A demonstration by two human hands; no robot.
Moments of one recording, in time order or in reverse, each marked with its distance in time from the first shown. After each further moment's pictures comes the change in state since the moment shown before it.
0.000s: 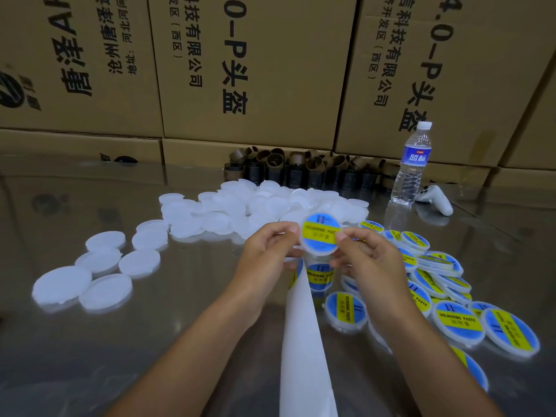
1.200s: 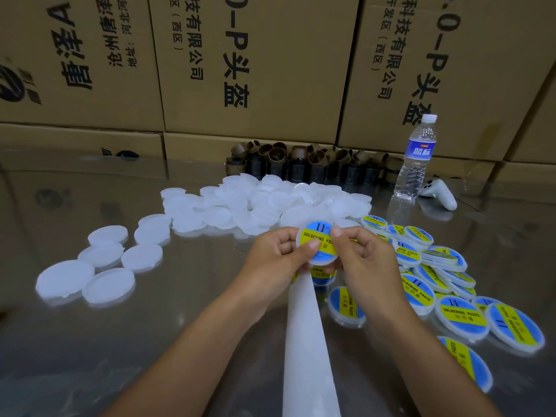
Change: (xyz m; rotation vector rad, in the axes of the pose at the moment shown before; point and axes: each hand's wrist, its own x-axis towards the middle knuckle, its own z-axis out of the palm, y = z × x) left_hand -0.004 -0.005 -0.002 0.068 -0.199 0.017; right_hand -0.007 0.001 0.010 -0.055 -0.060 -0.047
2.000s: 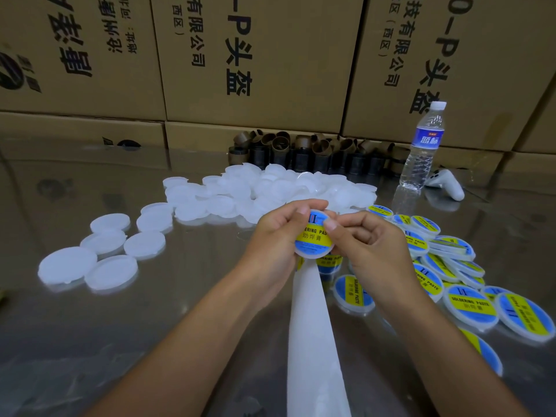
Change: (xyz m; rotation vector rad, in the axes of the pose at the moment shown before) left_hand 0.003 0.005 0.002 -0.293 -0.054 0.069; right_hand 0.000 -0.003 -0.002 0.056 -0.087 0.010
